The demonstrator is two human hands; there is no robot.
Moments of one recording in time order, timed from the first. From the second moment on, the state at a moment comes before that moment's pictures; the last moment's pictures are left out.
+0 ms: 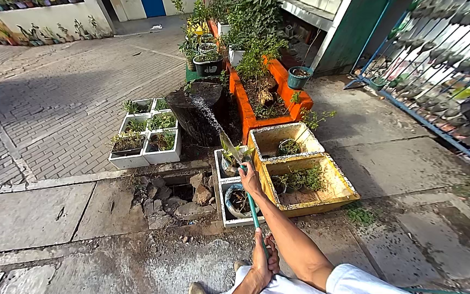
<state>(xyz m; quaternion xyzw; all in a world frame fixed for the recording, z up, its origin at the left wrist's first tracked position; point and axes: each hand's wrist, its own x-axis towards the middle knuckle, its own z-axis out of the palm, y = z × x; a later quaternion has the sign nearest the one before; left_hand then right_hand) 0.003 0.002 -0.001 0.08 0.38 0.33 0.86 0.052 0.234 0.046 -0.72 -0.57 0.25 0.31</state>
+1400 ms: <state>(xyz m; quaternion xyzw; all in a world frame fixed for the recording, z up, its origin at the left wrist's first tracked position) 0.009 0.003 -0.001 0.09 0.39 0.31 0.86 0.066 0.231 0.047 -0.73 -0.56 0.25 0.30</state>
